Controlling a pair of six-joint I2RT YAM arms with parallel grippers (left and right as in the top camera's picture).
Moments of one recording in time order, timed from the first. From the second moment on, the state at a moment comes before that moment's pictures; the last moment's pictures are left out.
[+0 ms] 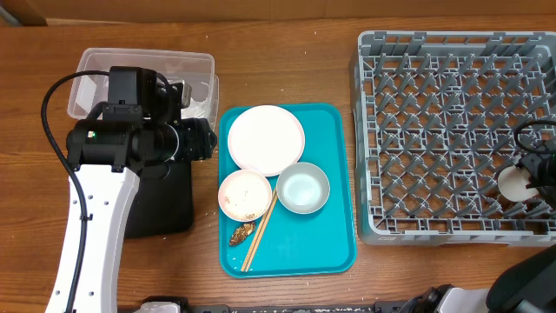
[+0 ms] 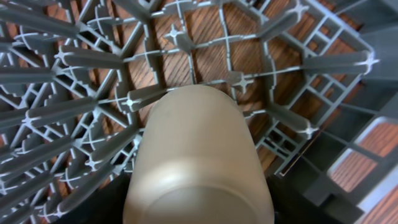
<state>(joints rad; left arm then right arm) -0.06 1.38 1.41 -1.16 0.29 -0.18 -0.65 1.57 1.31 -1.06 0.04 0.32</state>
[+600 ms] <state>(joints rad) -0.06 1.38 1.41 -1.16 0.28 -0.18 -0.59 1.50 1.46 -1.15 -0.40 0.23</state>
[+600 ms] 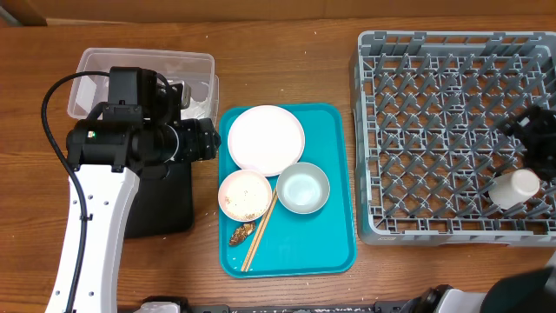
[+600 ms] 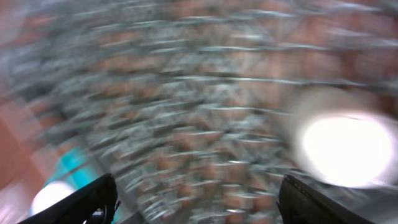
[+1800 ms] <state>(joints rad) -0.06 1.38 1.41 -1.18 0.24 -0.18 0.44 1.97 1.47 -1.15 -0.25 0.29</state>
